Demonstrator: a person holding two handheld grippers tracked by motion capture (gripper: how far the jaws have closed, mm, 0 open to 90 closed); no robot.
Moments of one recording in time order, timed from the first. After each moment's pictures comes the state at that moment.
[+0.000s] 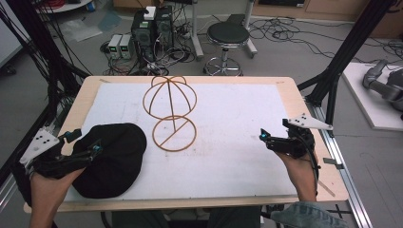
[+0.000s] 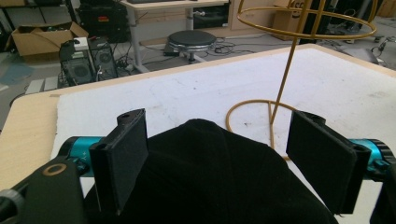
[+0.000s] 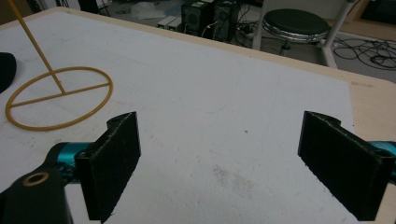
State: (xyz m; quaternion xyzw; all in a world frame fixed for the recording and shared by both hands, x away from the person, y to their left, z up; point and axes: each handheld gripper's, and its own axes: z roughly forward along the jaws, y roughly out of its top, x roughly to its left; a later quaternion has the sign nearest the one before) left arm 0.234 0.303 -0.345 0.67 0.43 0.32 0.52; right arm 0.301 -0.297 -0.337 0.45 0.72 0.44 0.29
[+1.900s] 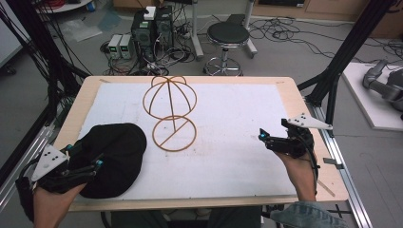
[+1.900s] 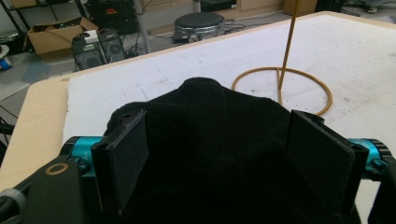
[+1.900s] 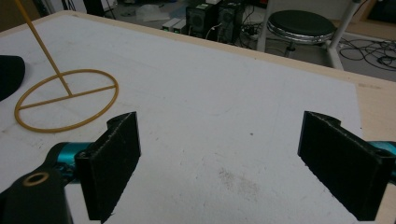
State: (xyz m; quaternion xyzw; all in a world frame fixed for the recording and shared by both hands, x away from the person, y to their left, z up) left arm 0.213 0.298 -0.375 0.69 0.42 0.34 0.48; right arm 0.302 -0.295 -0.336 0.45 0.72 0.45 0.28
